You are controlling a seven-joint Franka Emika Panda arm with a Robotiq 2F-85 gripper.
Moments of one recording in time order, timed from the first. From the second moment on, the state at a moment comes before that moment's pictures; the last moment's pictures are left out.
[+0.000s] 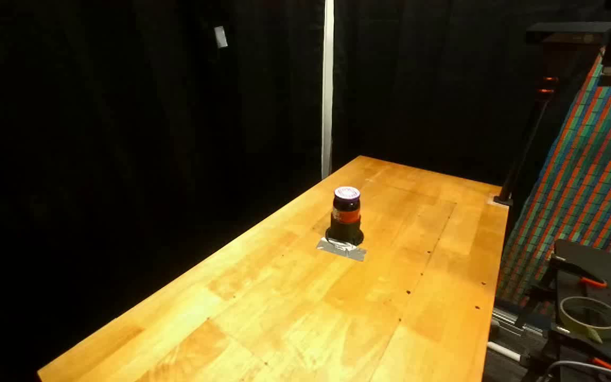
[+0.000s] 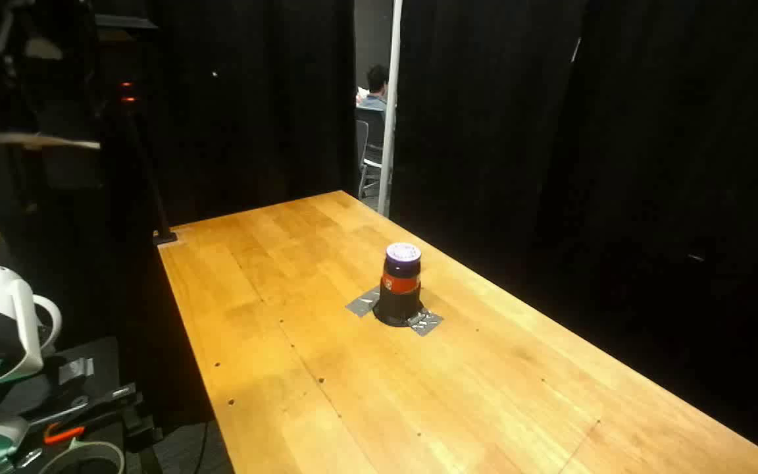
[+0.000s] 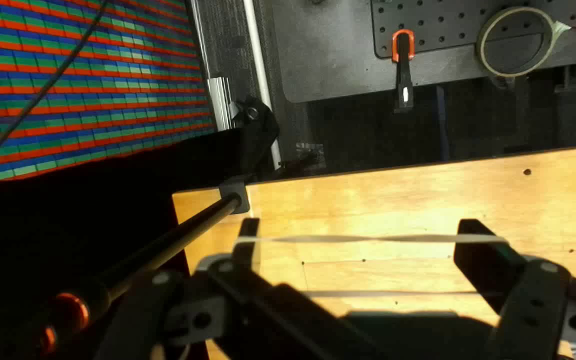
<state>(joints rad) -0.17 -0.79 -0.03 -2.47 -0.31 1.62 -0.05</state>
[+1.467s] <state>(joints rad) 0.06 -0.13 0.11 -2.21 -0.13 2.13 0.13</state>
